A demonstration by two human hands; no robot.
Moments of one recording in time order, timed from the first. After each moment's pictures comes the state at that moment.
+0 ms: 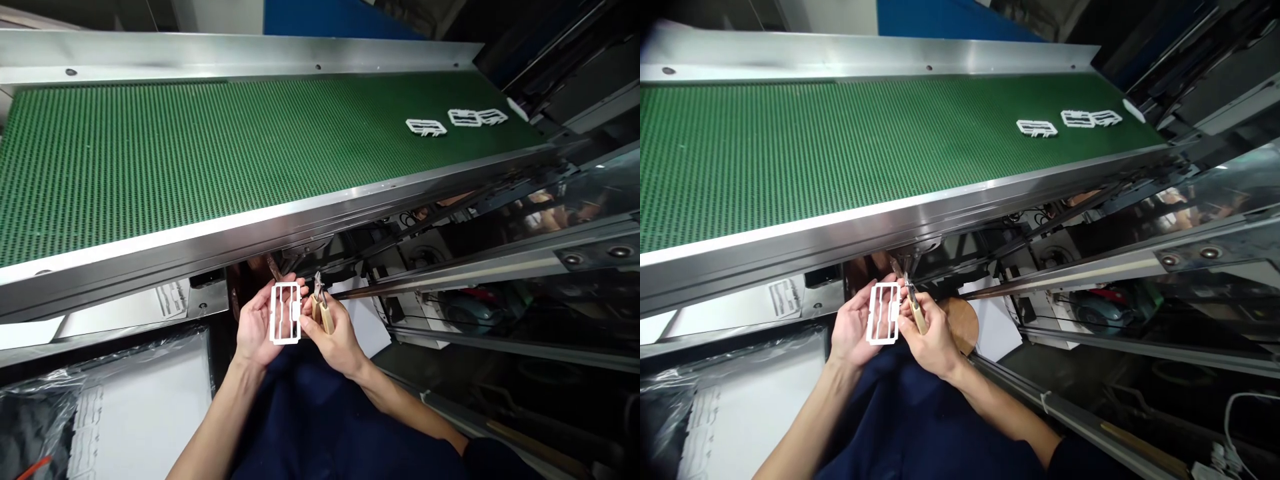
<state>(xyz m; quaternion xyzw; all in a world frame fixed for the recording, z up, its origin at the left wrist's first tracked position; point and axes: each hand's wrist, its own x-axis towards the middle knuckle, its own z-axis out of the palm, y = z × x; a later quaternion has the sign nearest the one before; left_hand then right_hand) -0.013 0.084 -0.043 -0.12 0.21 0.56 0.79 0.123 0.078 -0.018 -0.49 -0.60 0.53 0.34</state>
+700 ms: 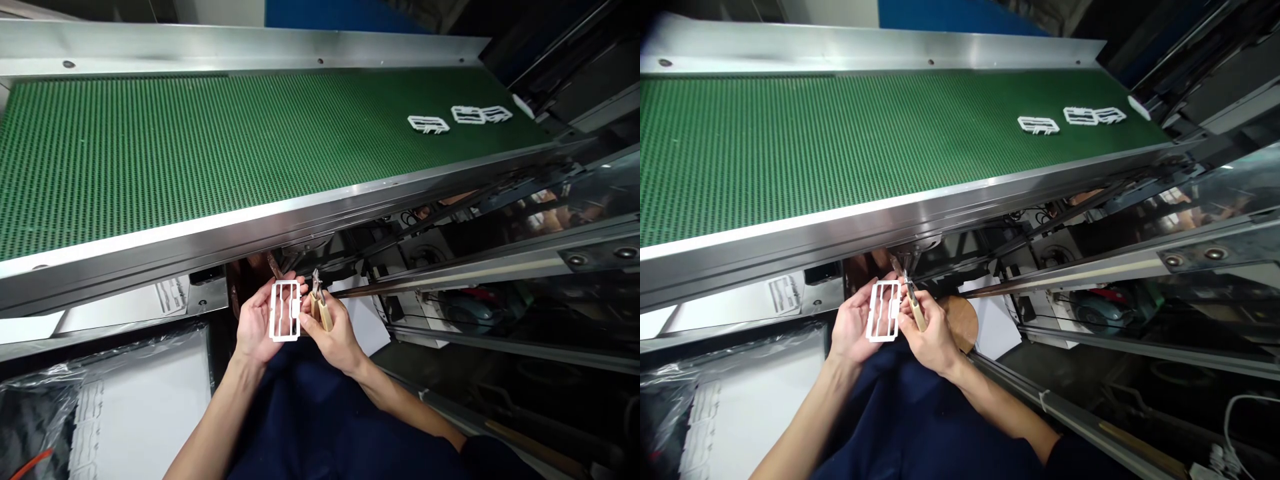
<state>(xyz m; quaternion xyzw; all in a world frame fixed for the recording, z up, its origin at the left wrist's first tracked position) -0.011 0.084 -0.045 -0.14 0.23 0.56 0.78 0.125 0.079 -0.021 -0.50 -0.58 0.55 0.34</state>
